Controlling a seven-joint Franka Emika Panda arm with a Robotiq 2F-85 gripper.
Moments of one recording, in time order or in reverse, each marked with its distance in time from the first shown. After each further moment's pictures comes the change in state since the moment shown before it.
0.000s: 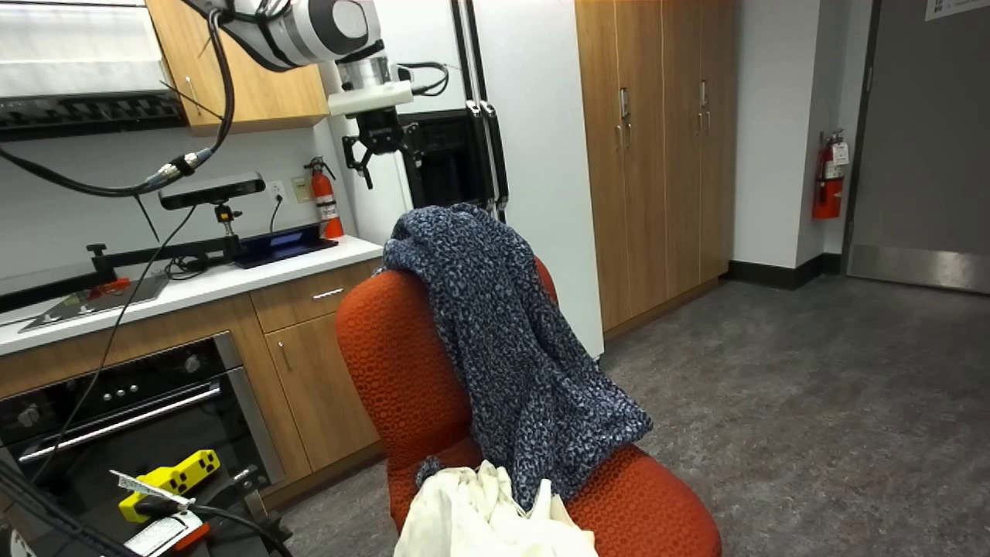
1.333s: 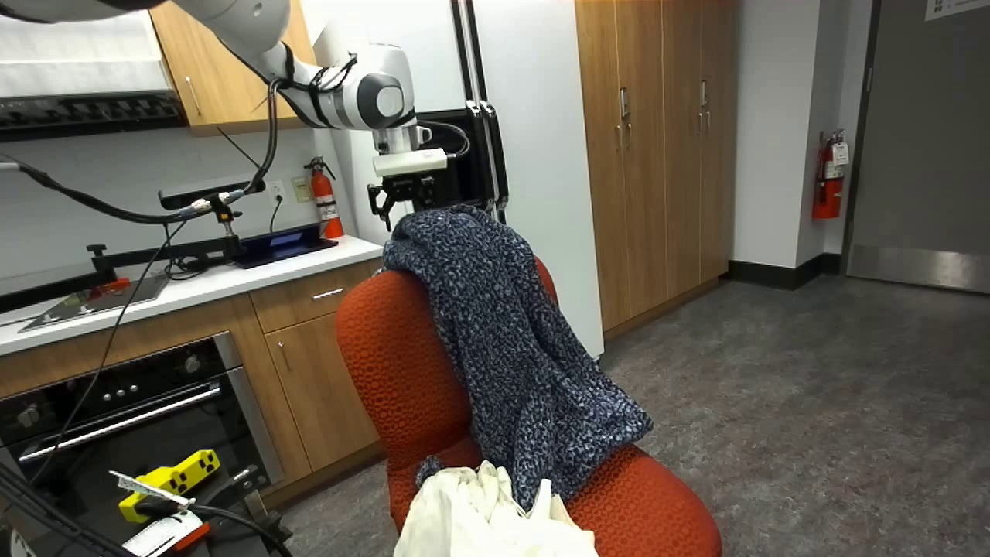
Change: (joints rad) arm -0.013 0.289 0.057 0.166 0.063 0.114 -0.254
